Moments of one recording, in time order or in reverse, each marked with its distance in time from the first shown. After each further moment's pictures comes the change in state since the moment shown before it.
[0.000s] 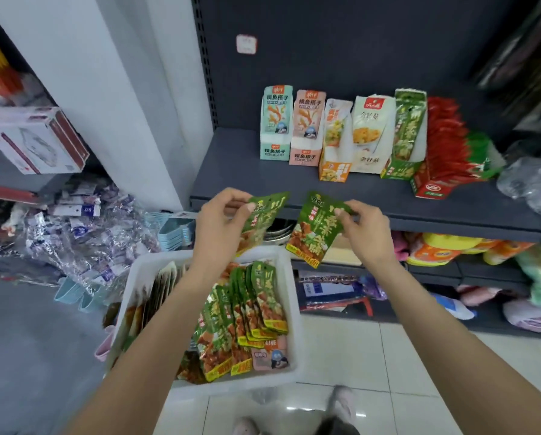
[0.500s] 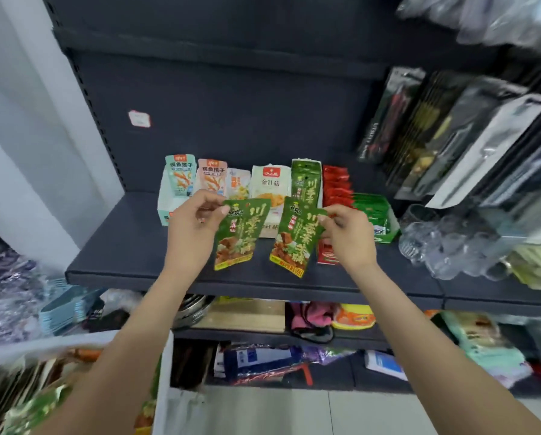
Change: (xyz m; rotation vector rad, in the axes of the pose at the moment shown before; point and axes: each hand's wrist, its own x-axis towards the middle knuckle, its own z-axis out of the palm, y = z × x) left_hand 0.082 0.122 0.188 -0.049 0.057 0.167; right_hand 0.129 0.088 -0.182 0.154 0.147 -0.013
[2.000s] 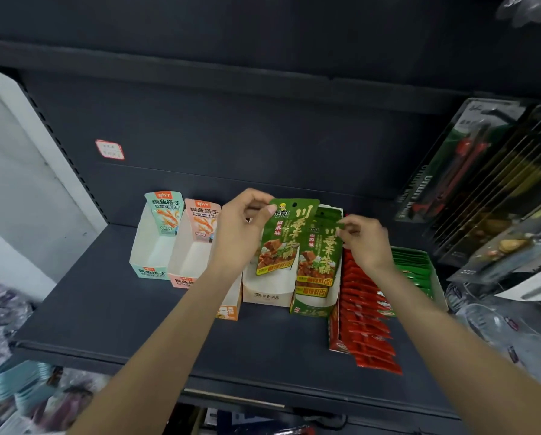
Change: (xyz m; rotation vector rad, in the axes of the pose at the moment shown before) left_hand 0.170 -0.033 0.131 -0.131 -0.059 -0.123; right_hand 0.225 0.073 0.032 -0.119 -0.148 -0.074
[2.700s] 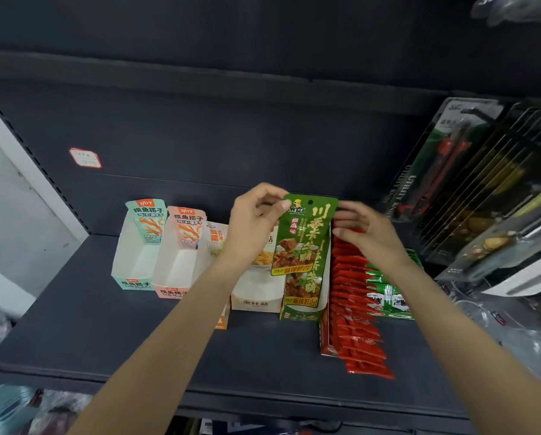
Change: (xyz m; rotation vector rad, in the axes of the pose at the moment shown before) left_hand 0.023 0.005 0.034 -0.160 -0.139 0.023; right_hand -0.004 -0.009 -0.039 0.267 -0.120 -0.012
